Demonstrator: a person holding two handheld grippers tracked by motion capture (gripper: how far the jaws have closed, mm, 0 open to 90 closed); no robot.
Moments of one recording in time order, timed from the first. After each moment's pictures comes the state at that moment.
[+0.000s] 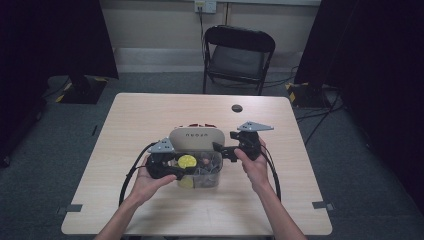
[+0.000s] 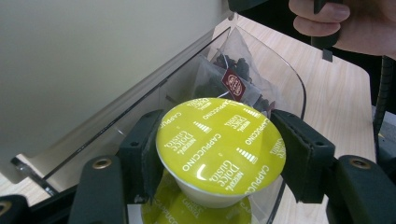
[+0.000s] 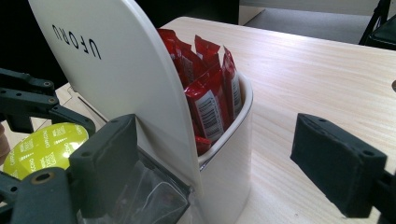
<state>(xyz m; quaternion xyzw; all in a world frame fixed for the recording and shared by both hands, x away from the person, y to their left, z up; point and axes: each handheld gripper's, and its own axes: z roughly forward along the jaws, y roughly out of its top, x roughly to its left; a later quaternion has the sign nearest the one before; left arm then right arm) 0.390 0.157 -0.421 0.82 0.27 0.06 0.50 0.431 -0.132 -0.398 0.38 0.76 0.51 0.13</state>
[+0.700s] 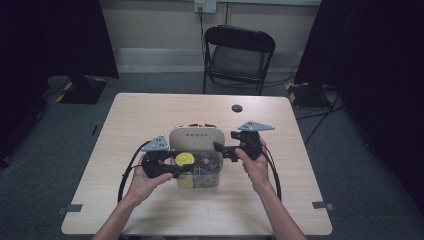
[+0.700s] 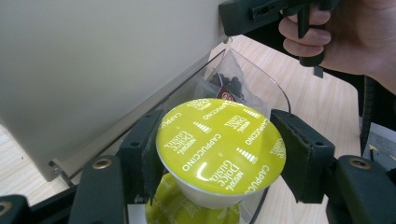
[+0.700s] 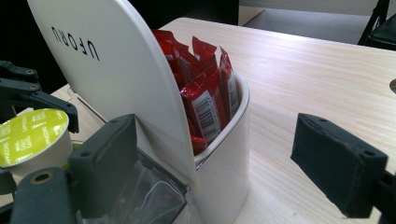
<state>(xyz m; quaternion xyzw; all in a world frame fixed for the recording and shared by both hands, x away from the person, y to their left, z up) 0.386 0.166 -0.409 0.81 0.27 0.06 0.52 0.432 -0.133 -0.397 0.38 0.76 0.51 0.13</state>
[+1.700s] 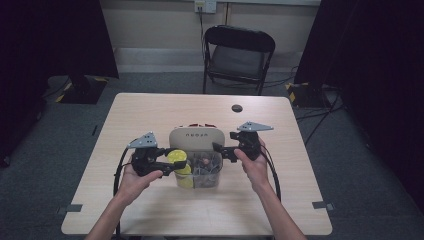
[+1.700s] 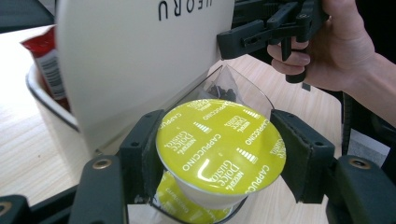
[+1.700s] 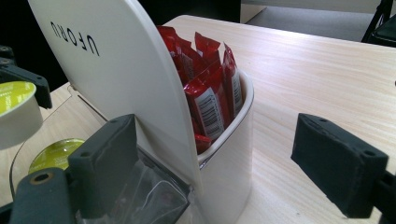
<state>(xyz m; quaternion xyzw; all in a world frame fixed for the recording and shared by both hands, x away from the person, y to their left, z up) 0.382 0.192 -0.394 0.79 0.28 0.05 0.55 0.432 -0.132 -0.399 0.38 0.76 0.51 0.13</state>
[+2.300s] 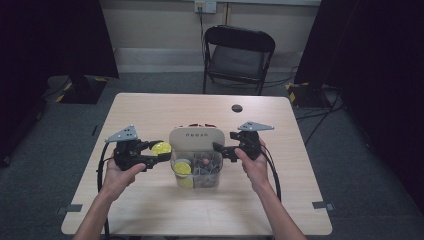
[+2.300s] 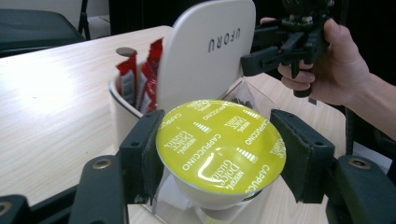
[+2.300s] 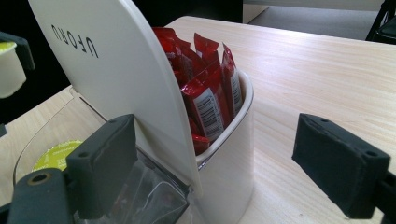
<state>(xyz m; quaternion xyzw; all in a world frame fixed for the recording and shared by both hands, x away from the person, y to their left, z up) 0.386 0.234 -0.377 0.77 0.29 0.07 0.56 0.434 -0.133 -0.400 0.38 0.76 0.51 0.12</state>
